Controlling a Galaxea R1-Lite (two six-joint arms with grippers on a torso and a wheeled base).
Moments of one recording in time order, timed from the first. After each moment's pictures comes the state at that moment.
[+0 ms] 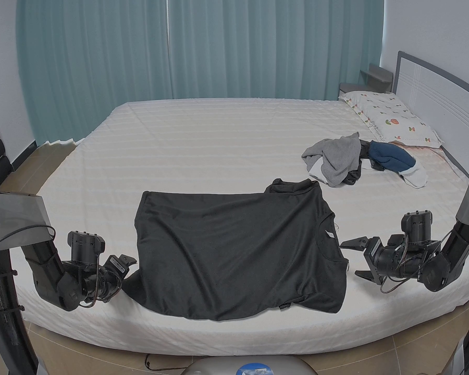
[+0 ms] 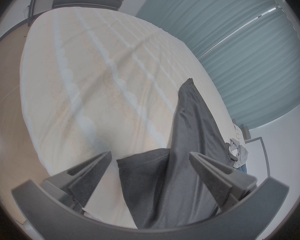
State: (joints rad) left arm -0.09 2.19 -0.47 -0.95 0.01 -1.01; right arm 0.12 2.07 -0.49 -0.96 0.36 0.96
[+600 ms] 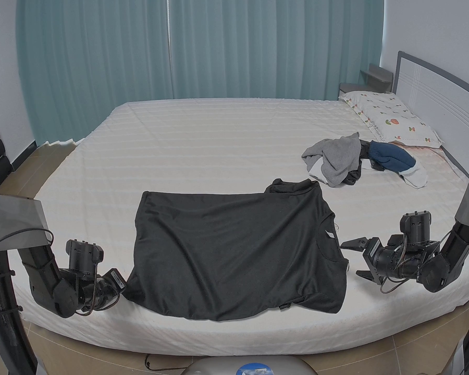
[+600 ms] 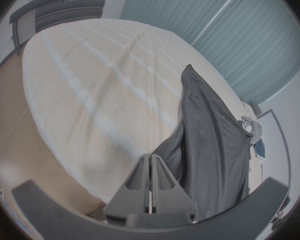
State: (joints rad) left arm -0.09 2.14 -0.37 -0.91 0.06 -0.76; right arm 0.13 2.08 -0.49 -0.96 0.32 0.95
